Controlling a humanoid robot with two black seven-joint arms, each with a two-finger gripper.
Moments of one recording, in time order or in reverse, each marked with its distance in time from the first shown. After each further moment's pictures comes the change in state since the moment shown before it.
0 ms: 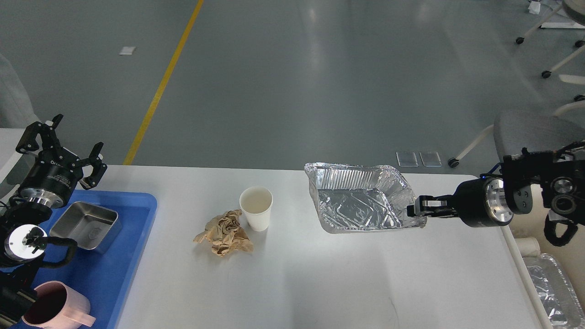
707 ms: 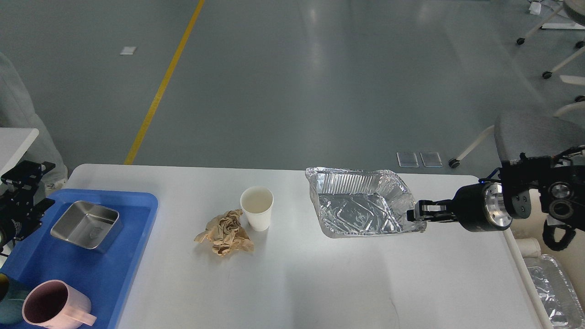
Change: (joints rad) left arm 0.116 0.417 0.352 -0.172 0.254 0.180 0.106; right arm -0.019 0.002 0.002 0.000 -0.008 -0.006 0.000
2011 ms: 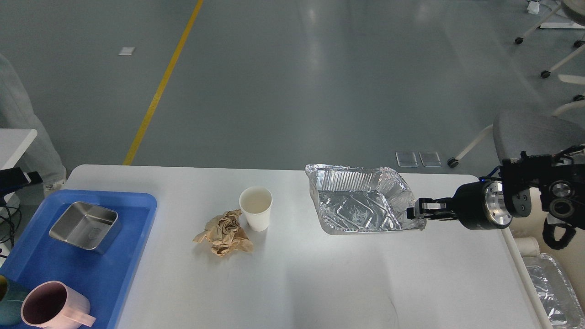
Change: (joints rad) left arm 0.044 0.649 0.134 -0.584 0.224 -0.100 0.088; right arm -0.001 0.000 0.008 0.000 -0.001 -0.004 0.000
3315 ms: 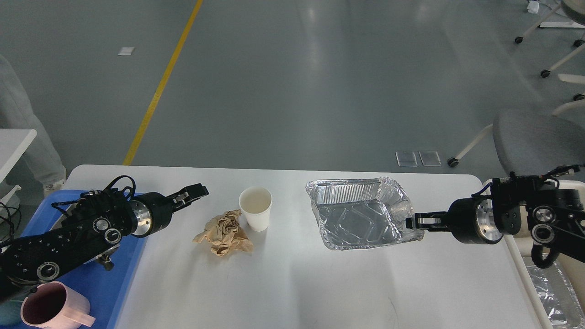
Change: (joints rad) left arm -0.454 -0.935 0.391 0.343 0.215 0.179 0.283; right arm -0.098 0.042 0.000 -0.013 -0.139 -0.092 0.011
